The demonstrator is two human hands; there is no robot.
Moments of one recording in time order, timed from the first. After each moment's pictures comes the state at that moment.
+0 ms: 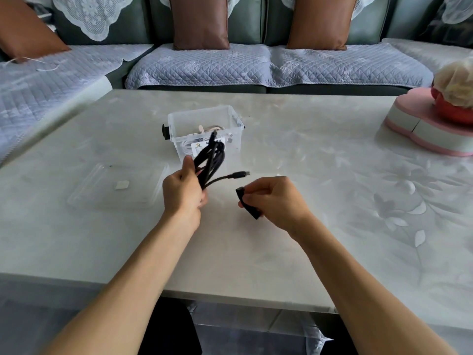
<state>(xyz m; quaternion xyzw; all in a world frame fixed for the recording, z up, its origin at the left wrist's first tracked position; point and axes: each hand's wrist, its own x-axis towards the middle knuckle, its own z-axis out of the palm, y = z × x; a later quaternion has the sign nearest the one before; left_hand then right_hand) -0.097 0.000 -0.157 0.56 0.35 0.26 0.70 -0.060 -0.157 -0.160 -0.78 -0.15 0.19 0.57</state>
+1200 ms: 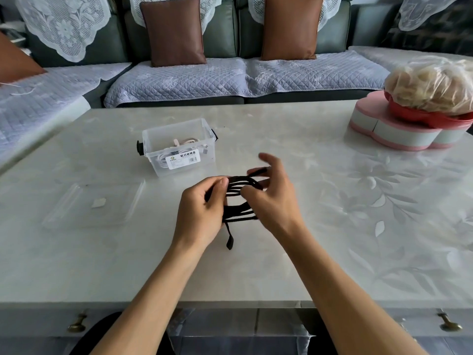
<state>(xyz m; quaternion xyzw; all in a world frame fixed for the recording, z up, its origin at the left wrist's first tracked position) -0.121 -0.064 -0.150 0.79 0.12 0.23 0.56 -0.074 -0.188 -0.138 -0.78 -0.11 0.00 0.61</state>
